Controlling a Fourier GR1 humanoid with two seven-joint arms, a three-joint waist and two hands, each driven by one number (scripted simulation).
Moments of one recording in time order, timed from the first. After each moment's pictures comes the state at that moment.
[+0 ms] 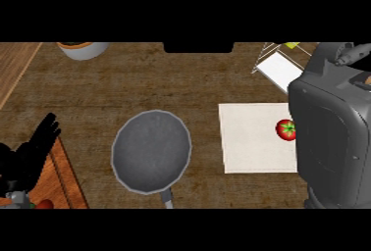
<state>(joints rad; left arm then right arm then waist) 0.01 0.32 0.15 -1.40 0.10 -0.05 0.08 -1.04 -0.06 -0.07 -1.66 1.37 0.23 1.10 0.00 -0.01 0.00</state>
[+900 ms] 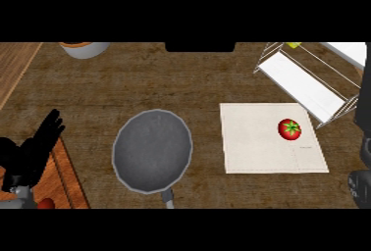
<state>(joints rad) -0.02 0.31 0.15 -1.39 0.08 -0.06 0.09 -1.22 -0.29 -0.29 -1.31 1.44 0.35 0.97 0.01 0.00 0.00</state>
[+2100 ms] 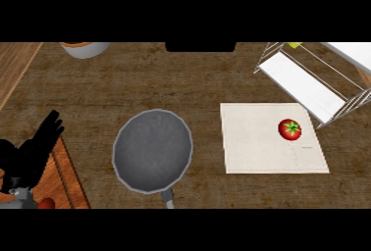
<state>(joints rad) -0.01 0.29 0.18 -1.40 0.07 -0.07 0.09 -1.08 -0.46 -0.42 -0.96 1.35 0.01 0.89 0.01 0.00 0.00</state>
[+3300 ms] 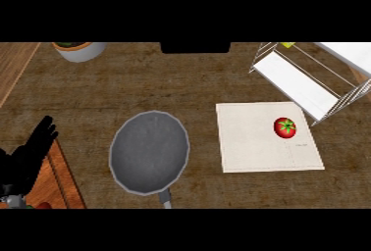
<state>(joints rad) 0.03 0.29 0.21 -1.42 0.07 -0.09 0.10 -0.99 -0.45 -0.54 -1.48 1.00 -0.08 0.93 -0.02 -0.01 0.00</state>
